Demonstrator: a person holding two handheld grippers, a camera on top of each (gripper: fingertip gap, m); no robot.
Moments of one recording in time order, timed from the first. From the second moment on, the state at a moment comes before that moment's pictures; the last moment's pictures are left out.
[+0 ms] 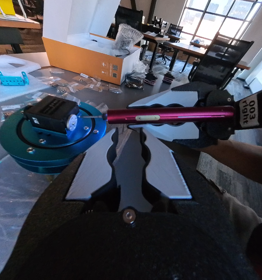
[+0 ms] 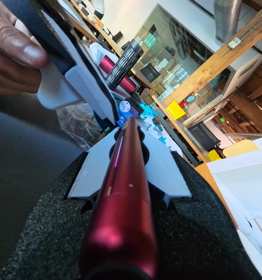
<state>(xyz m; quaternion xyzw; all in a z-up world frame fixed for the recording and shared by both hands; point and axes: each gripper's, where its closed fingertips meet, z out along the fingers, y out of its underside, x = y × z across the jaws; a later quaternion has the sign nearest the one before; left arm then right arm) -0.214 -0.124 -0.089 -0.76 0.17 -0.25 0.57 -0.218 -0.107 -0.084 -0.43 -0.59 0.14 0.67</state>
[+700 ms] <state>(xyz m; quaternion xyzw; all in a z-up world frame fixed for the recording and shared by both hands) -0.205 -0.123 -0.074 -0.74 0.17 -0.25 0.60 -0.217 -0.113 -0.084 -0.43 -0.59 0.13 0.67</state>
